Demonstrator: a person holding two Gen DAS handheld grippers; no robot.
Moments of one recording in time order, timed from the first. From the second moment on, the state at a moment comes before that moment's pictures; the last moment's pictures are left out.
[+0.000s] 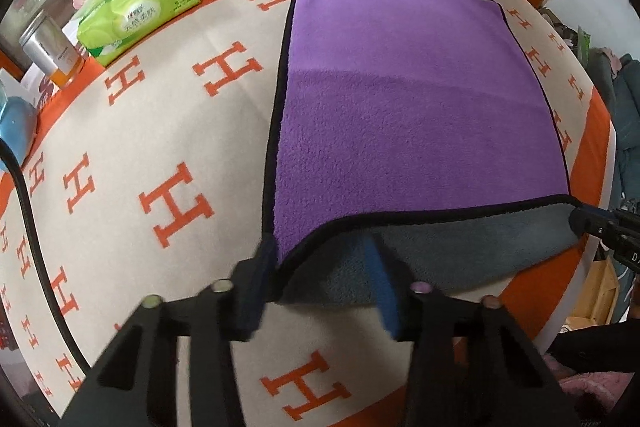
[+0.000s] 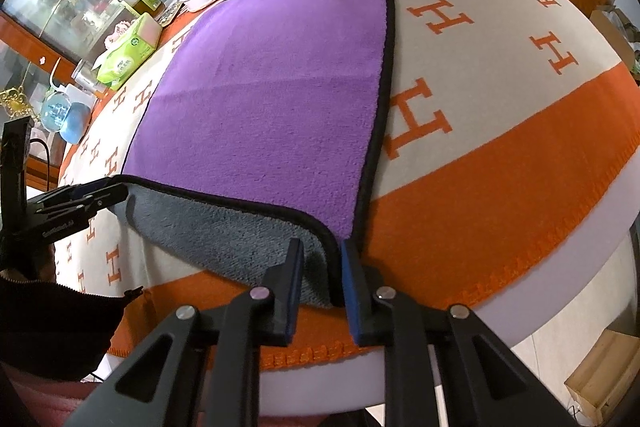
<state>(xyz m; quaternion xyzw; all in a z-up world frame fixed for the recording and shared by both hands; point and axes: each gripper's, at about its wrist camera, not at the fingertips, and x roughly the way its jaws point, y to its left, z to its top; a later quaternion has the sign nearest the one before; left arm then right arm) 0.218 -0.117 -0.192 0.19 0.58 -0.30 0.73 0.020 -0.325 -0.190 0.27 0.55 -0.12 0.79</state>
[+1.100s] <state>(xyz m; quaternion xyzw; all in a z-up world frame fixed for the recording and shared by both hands) 0.226 -0.113 -0.140 0.17 0.56 -0.31 0.75 0.028 -0.324 -0.155 0.23 0.51 -0.12 0.82</state>
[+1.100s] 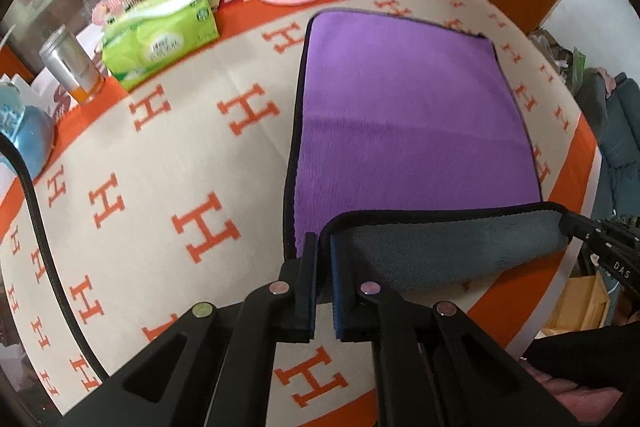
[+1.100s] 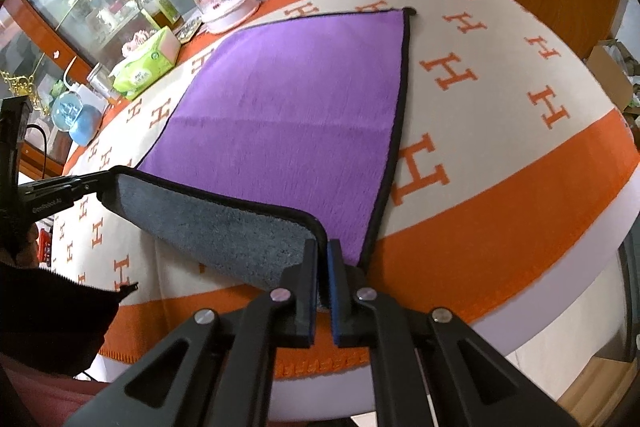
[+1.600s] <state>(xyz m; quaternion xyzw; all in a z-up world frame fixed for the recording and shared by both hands) 0.257 -0.143 -0.081 0.17 0.49 -0.33 0.79 0.055 -0.350 -0.103 0.17 0.45 -0.12 0.87</state>
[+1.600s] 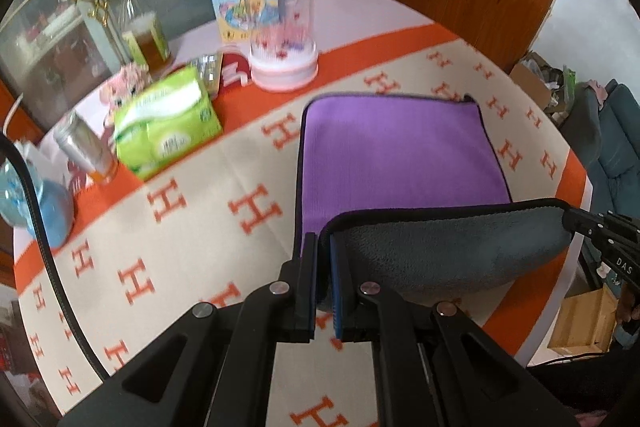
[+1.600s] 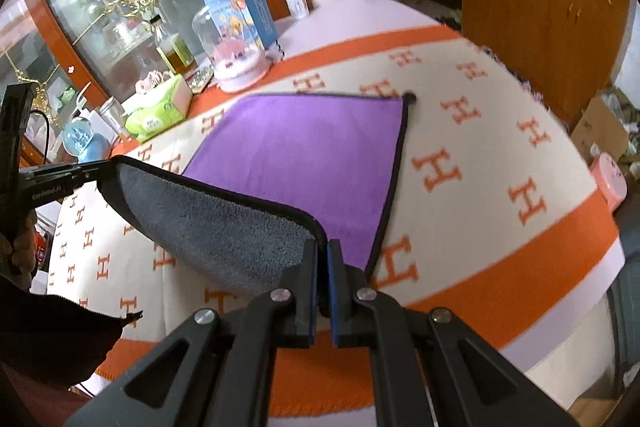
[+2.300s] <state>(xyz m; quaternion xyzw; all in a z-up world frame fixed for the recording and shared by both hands) 0.340 -0.220 -0.092 0.16 0.40 -0.33 0.84 0.132 -0.411 -0.094 0.08 0.35 -0.19 0.91</state>
